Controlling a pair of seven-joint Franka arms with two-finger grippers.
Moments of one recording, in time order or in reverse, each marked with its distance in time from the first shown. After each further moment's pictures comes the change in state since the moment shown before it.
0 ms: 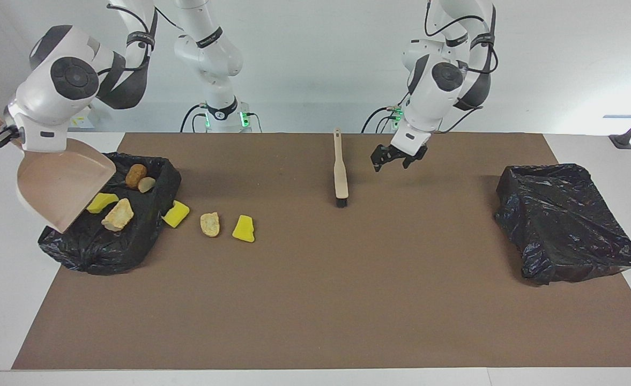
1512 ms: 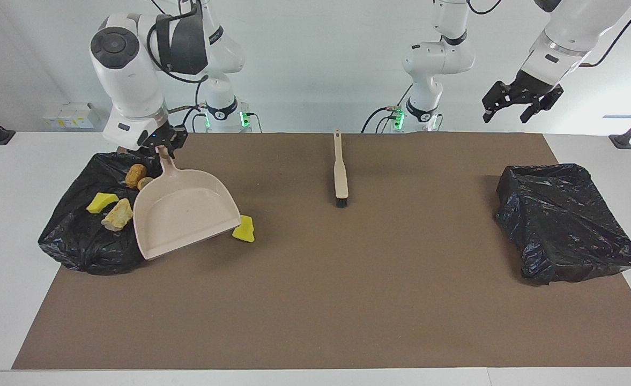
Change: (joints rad) left arm 0.283 -0.003 0.046 0.567 0.133 -0.590 0.360; right arm 0.294 -0.019 0.012 0.016 0.853 -0.142 1.070
